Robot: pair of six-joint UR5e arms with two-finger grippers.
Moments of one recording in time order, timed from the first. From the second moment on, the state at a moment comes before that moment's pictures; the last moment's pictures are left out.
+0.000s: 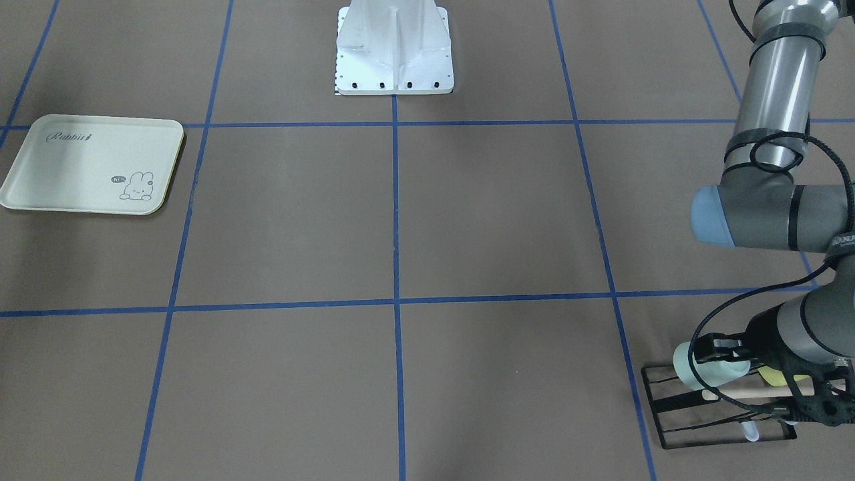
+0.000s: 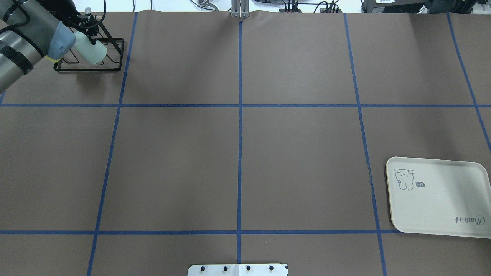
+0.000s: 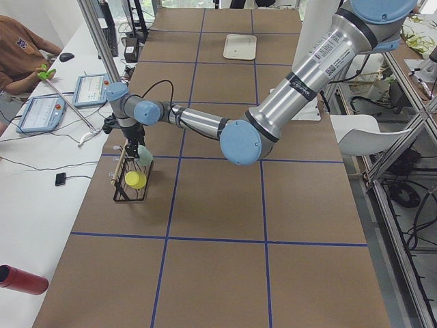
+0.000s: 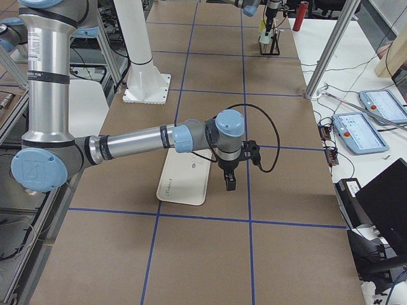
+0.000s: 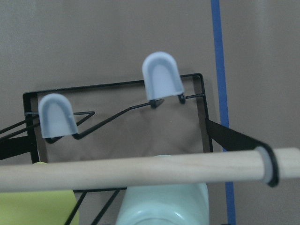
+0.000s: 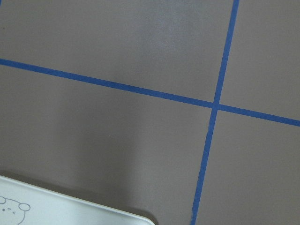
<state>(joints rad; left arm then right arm) -1.17 -2.33 -1.05 -1.68 -2.22 -0.43 1.45 -1.65 1.87 -1.59 2.30 0.03</state>
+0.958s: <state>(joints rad) -1.20 -2.33 -1.13 -1.66 -2.23 -0.43 1.44 -1.65 1.86 -1.59 2.30 0.03</state>
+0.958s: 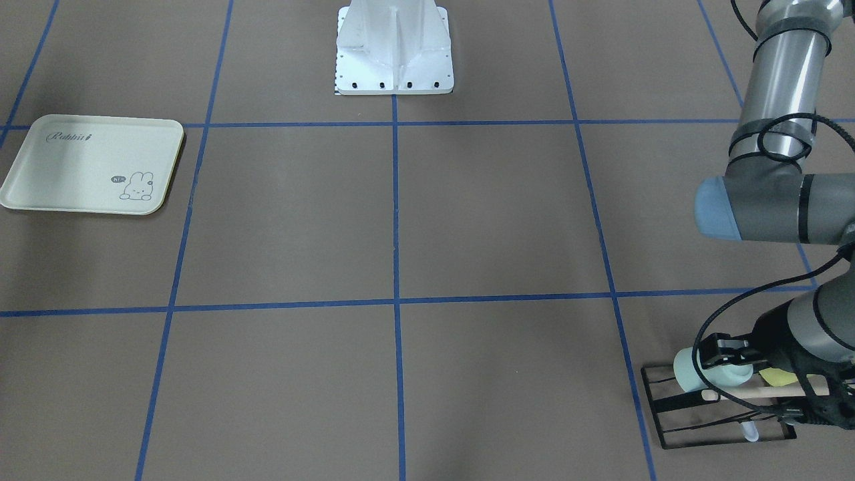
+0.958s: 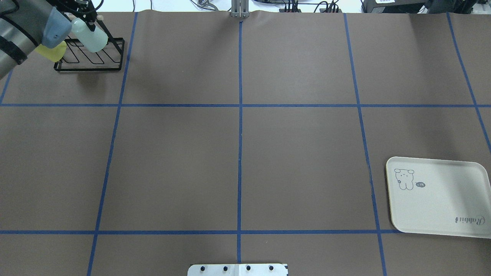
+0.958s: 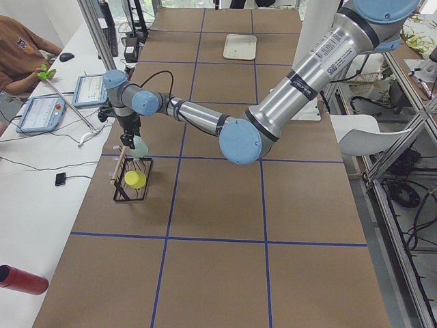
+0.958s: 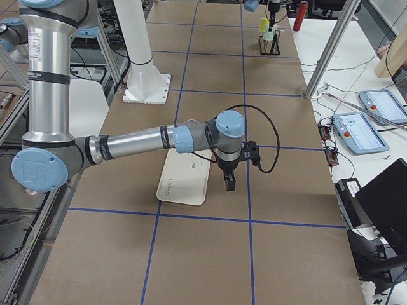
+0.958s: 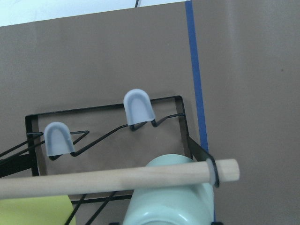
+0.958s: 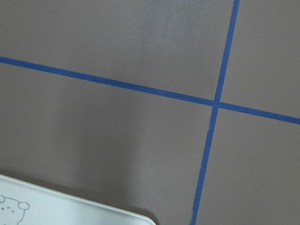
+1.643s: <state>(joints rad) -1.24 -2.30 -1.29 -1.57 -2.23 -0.42 1.43 -1.65 1.86 -1.59 2.30 0.03</state>
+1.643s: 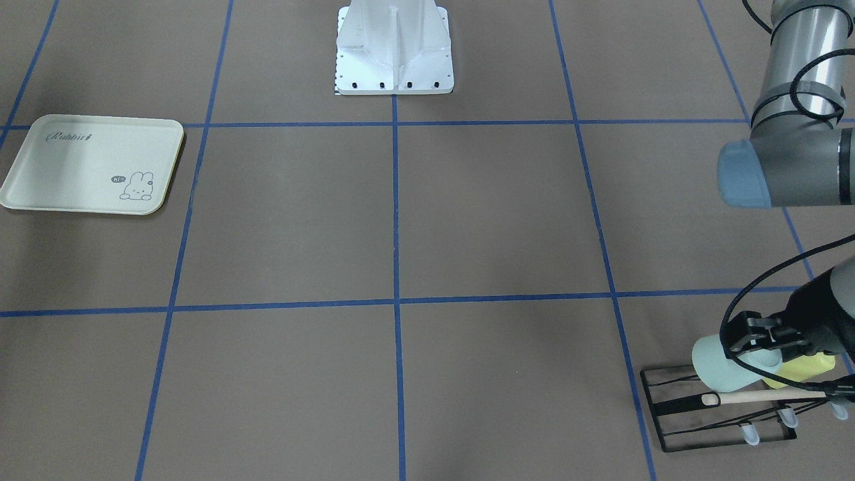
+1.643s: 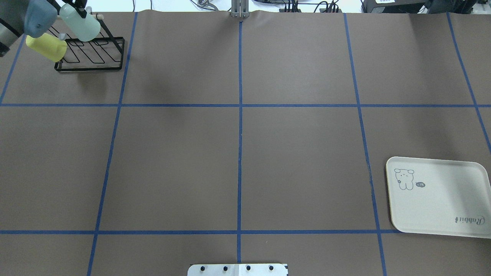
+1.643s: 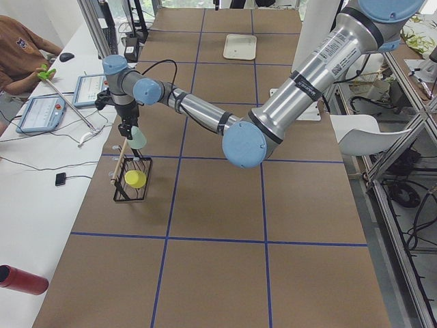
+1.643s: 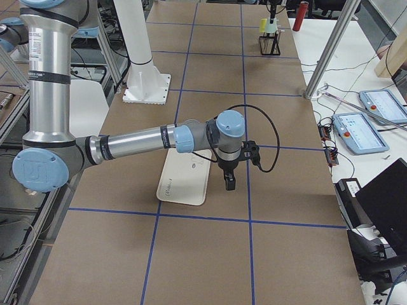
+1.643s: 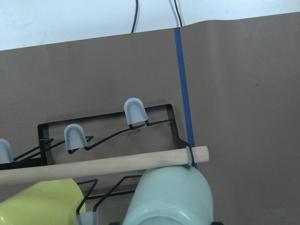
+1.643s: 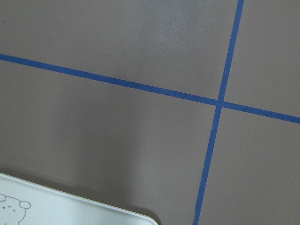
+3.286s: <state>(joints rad) -1.14 -2.27 -1.79 -1.77 -2.64 -1.30 1.33 -1.55 1.86 -0.99 2.55 0.77</state>
